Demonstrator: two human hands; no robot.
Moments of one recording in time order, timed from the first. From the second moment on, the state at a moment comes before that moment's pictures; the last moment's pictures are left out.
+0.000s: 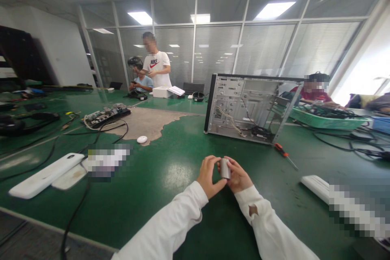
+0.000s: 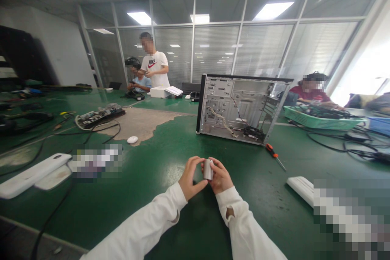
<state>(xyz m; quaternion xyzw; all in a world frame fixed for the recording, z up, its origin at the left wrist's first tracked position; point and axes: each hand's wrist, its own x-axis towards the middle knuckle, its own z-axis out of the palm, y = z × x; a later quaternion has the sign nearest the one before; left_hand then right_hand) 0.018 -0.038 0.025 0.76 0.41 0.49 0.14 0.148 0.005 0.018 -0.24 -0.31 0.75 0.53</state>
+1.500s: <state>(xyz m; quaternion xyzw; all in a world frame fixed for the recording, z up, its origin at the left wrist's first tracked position) 0.022 -0.018 0.006 0.39 0.30 0.51 0.71 0.147 0.013 0.003 -0.31 -0.49 0.54 0.61</state>
